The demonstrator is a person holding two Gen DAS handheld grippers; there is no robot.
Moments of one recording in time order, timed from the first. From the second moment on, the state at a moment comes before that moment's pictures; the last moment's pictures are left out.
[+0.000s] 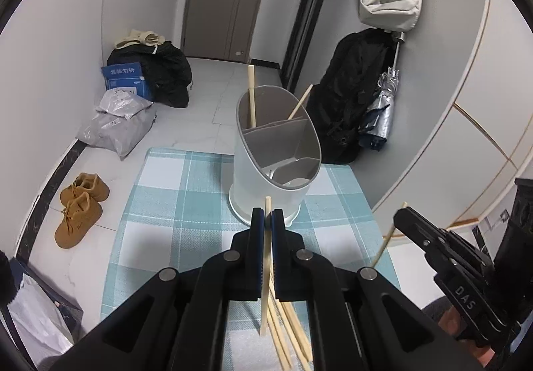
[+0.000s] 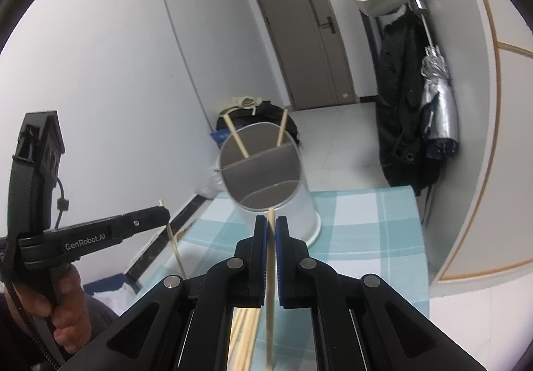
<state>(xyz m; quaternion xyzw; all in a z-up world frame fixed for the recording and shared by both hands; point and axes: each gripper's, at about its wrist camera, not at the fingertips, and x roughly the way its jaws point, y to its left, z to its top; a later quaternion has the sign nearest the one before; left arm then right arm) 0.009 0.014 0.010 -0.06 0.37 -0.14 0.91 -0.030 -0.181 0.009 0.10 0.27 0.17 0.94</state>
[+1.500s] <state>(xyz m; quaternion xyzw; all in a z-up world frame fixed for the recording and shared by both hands) 0.131 0.003 0.134 -0.07 0.31 -0.17 0.93 0.125 -0.171 0.162 0.11 0.17 0.21 0.96</state>
